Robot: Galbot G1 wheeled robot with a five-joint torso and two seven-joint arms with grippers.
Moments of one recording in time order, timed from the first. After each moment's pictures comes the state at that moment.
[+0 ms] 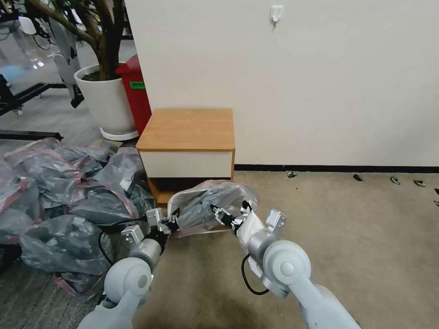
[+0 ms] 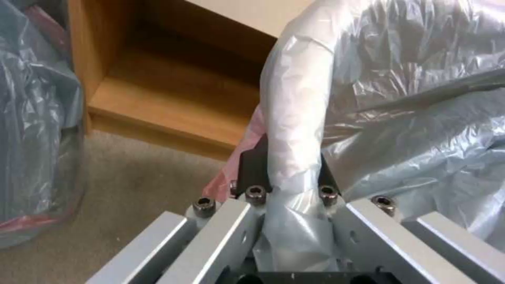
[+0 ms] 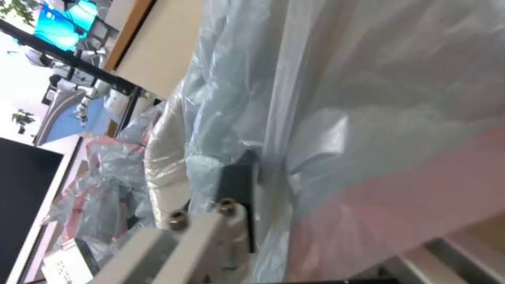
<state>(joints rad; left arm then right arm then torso) 1.37 -1.27 -0.42 -1.97 -0.75 0.38 -0.20 -1.13 1.25 -0.01 2.07 1.27 -0.35 0.60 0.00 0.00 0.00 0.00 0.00</state>
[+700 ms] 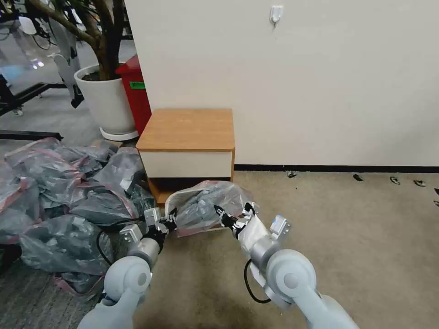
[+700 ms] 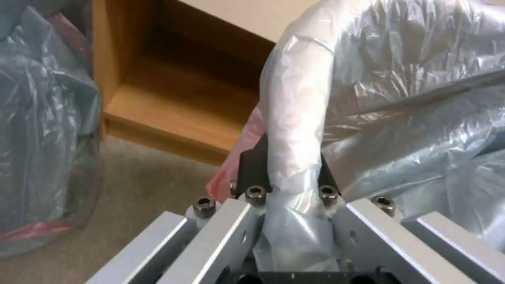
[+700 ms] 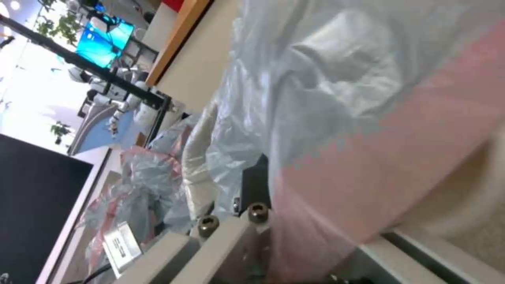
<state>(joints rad) 1.34 -1.28 -0.44 -1.94 -0.76 0.37 -0.21 -1.19 1.21 -0.01 2.12 1.23 -0.27 0.50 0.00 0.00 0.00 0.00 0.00</state>
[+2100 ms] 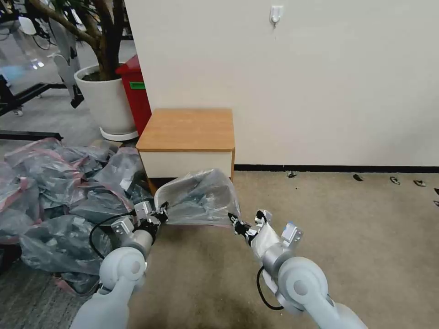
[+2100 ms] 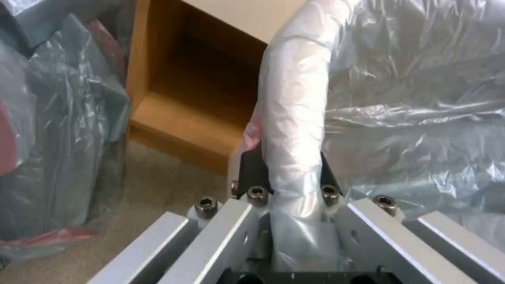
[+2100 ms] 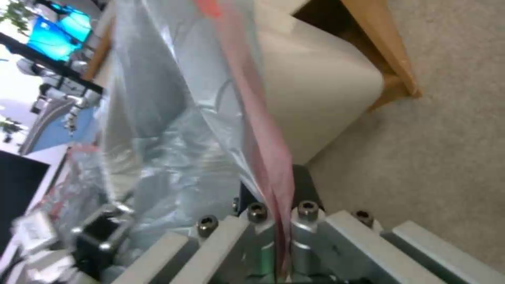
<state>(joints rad) 1.30 -1.27 -0.47 -1.91 -0.83 0.37 -0.27 -1.24 1.15 0.03 2.07 1.21 -0.26 0.50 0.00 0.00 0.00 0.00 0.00</state>
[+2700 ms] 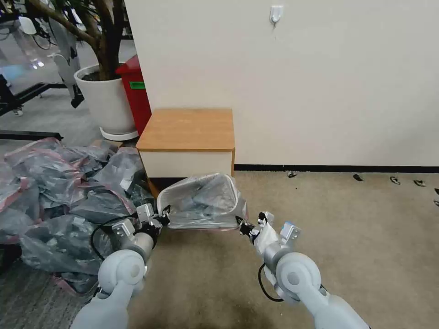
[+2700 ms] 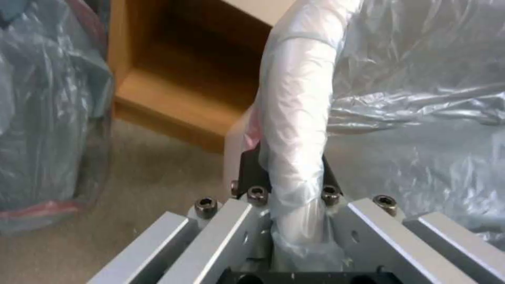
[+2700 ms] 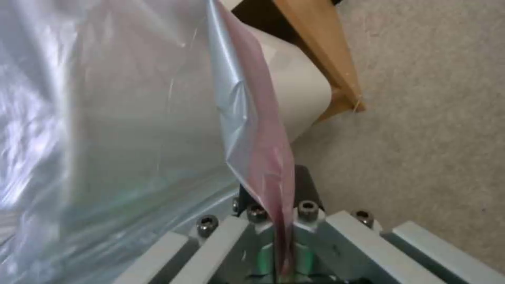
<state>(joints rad) 1.34 -1.27 -0.48 -1.96 -0.85 0.43 -0.26 -1.19 1.16 0.03 1.94 1.15 -0.25 0.49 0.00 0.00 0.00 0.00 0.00</state>
